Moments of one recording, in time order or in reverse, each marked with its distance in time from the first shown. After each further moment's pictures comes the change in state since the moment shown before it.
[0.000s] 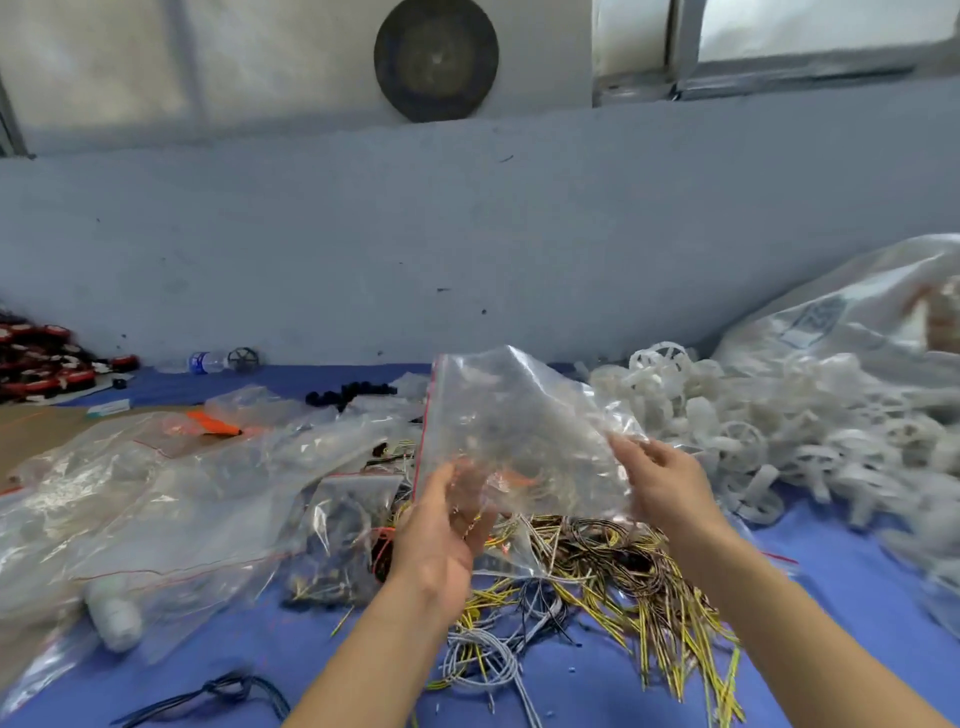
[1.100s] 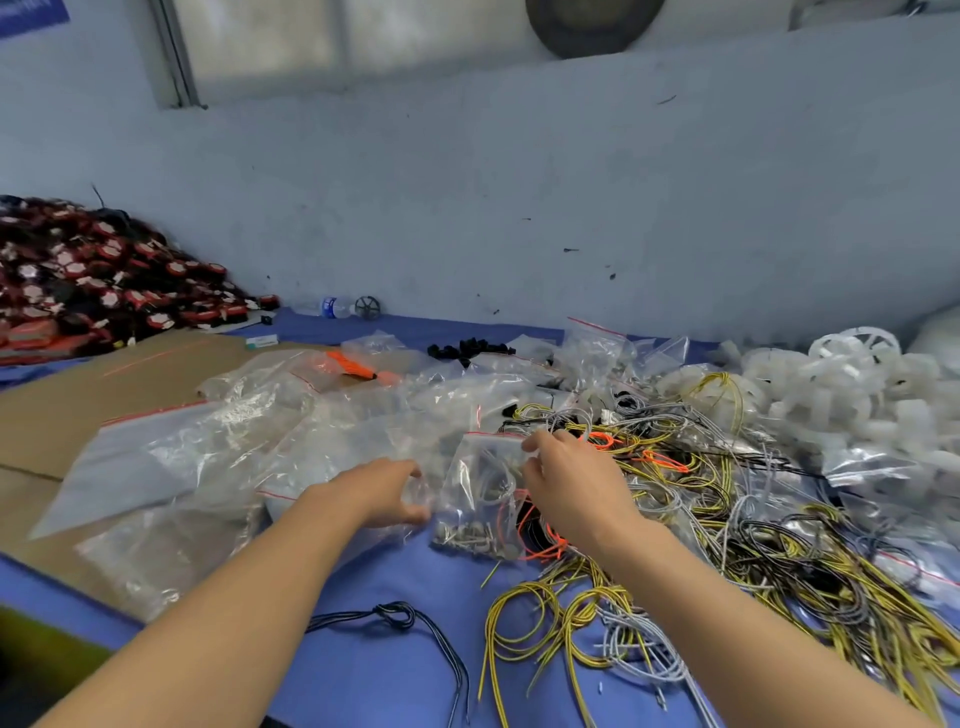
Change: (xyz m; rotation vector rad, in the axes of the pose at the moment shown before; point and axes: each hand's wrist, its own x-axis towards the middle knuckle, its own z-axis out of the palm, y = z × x) left_hand 0.090 0.146 -0.216 2.218 -0.048 -0.048; right_hand -0.039 0.002 0.217 -0.981 -0.340 -0.703
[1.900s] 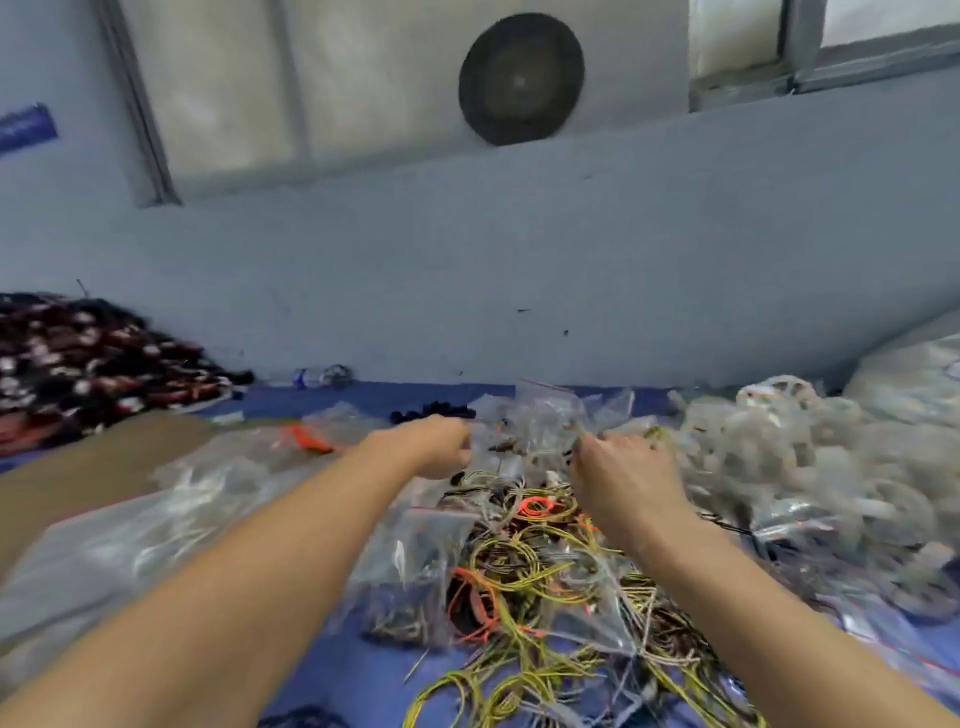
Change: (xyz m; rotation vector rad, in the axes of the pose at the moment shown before) left_hand 0.010 0.168 -0.136 0.183 0.082 0.145; right_hand 0.011 0.090 -0.096 -0.286 0.125 0.115
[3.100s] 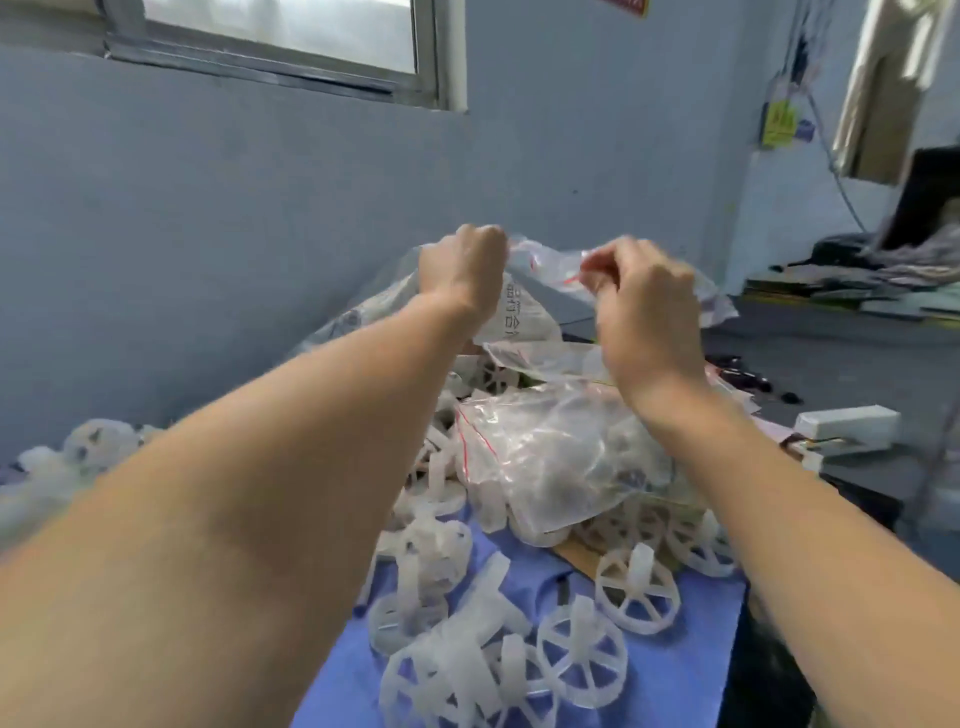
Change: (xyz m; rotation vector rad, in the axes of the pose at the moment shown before) left_hand 0.080 0.706 -0.142 -0.444 0.857 0.800; right_hand -0.172 0.502 -0.217 -0.168 0.797 0.585
